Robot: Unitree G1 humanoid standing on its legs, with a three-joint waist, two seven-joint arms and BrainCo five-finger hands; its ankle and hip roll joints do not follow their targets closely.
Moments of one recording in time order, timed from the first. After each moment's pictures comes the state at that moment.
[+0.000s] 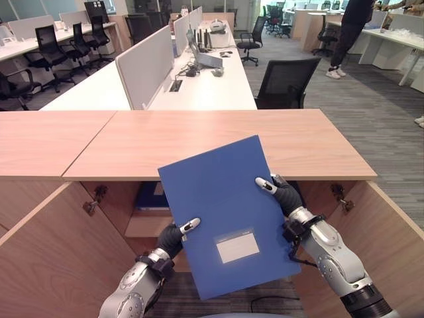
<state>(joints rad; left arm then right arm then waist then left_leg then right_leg) 0.23 0.40 -0.27 -0.06 -0.86 0.06 -0.25 -0.05 -0.46 0.27 -0.11 0.59 0.00 0.18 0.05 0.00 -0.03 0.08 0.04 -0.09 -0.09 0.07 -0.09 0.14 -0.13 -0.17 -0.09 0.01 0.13</state>
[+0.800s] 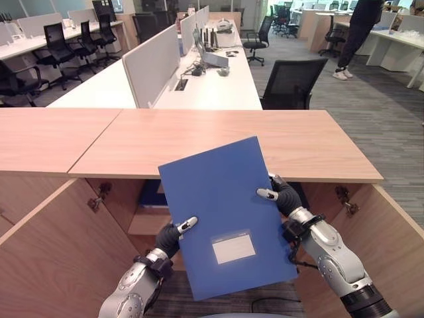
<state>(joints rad) 0.24 0.39 -0.26 -0.04 -0.86 0.04 -0.25 -0.05 -0.46 0.27 -0.11 0.57 0.00 0.19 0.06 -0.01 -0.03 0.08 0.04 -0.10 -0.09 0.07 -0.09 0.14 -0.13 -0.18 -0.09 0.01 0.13</state>
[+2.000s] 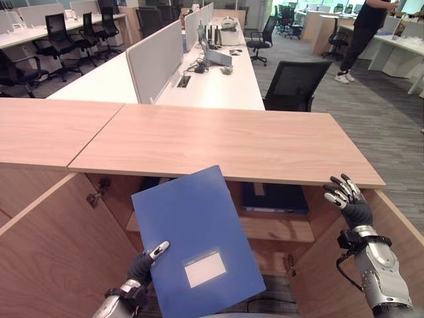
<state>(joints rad) 0.46 0.37 -0.06 0.04 -0.84 0.08 -0.31 0.09 -0.45 -0.18 0.23 0.49 -0.12 0.14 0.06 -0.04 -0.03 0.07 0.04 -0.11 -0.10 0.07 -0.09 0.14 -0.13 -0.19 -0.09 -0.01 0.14</state>
